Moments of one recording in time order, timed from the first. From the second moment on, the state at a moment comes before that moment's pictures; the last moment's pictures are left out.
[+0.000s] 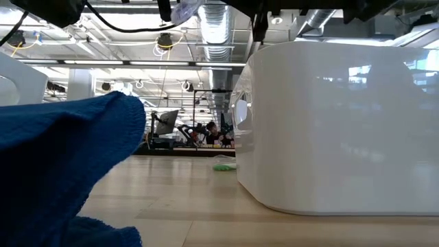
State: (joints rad) left arm -0.37 1.57 0.65 1.24 -0.53 0.17; right arm 0.23 1.58 0.84 0.74 0.18 0.19
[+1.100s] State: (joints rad) left arm -0.54 1.28 0.63 0.96 -0.60 0.25; right arm 0.44 1.20 0.90 -0.02 0.15 -0.17
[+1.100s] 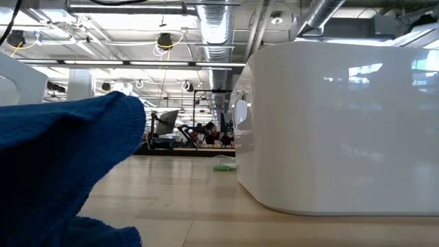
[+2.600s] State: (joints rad) left arm -0.52 1.28 0.62 0.90 -0.60 0.17; right arm 0.54 2.15 1.88 -1.37 0.08 -0.31
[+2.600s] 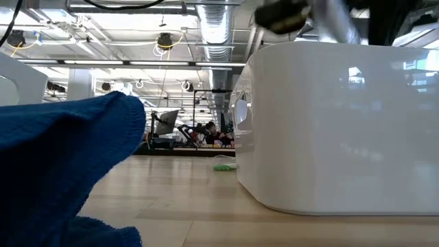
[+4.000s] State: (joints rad) left arm -0.51 1.28 0.62 0.90 -0.60 0.17; right arm 0.49 2.26 1.94 -1.46 0.08 -0.13
